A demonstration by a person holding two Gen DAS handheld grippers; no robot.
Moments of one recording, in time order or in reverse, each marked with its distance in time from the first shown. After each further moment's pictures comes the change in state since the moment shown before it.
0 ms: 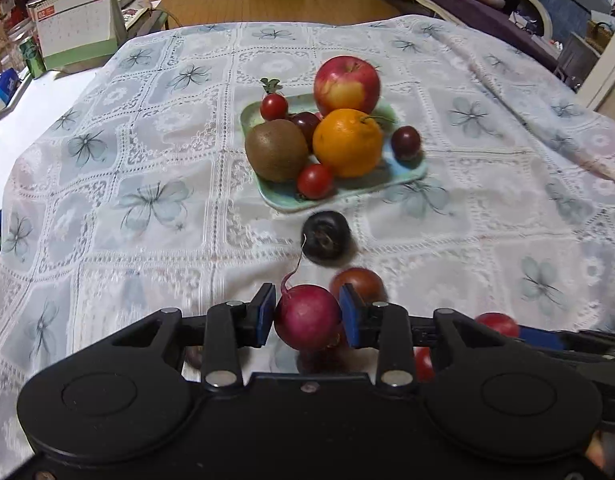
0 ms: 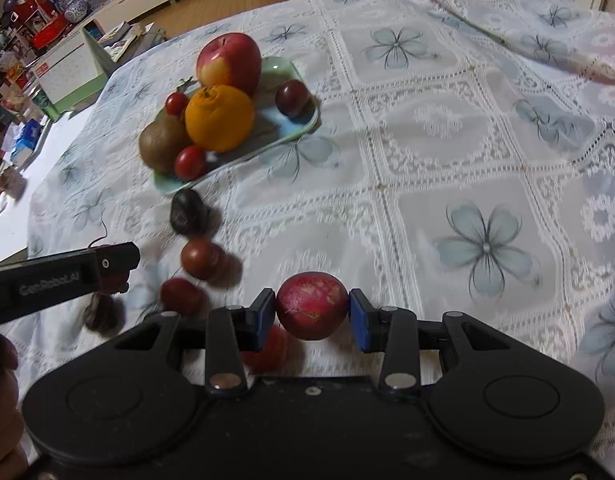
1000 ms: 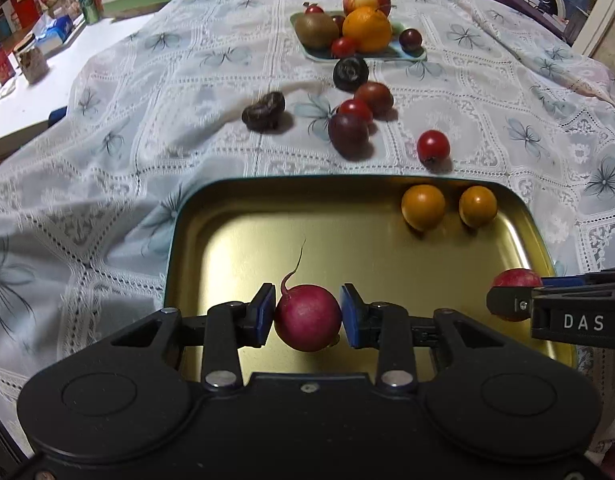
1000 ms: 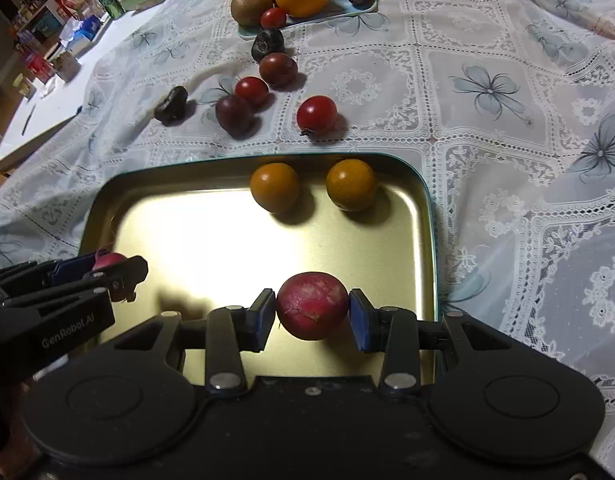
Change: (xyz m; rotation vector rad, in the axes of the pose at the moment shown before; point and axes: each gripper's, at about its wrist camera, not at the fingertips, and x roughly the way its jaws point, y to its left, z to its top) left arm -0.066 0.004 -0.163 -0.053 0.041 0.076; right arm -0.070 0.009 -0.135 -0.190 0.154 0.045
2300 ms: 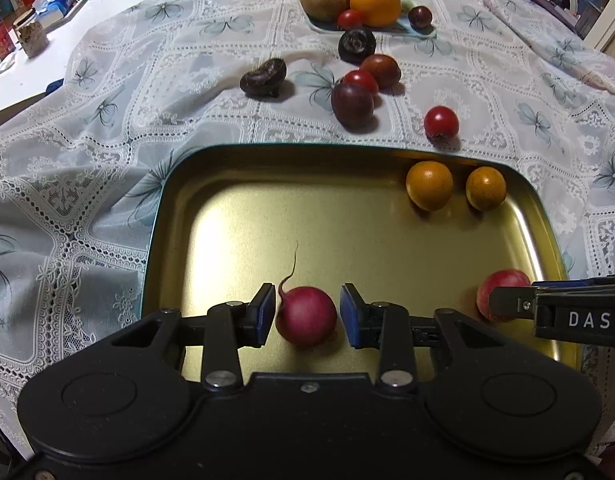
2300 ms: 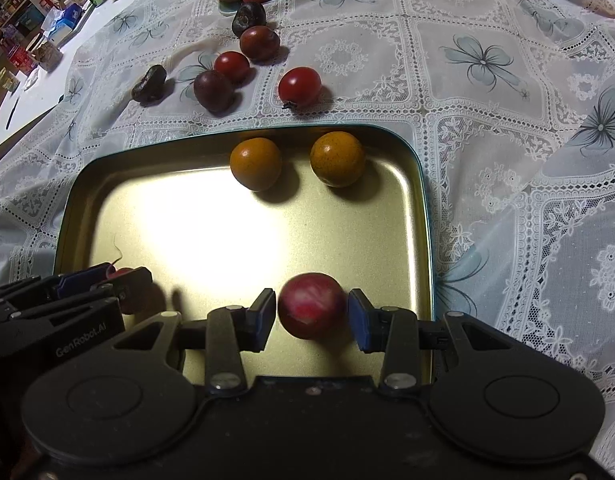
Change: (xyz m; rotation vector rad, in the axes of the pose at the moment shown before) left arm 0.012 -0.001 -0.008 -0.027 0.056 -0.004; right arm 0.016 -0.004 0.000 0.030 0.067 -0.022
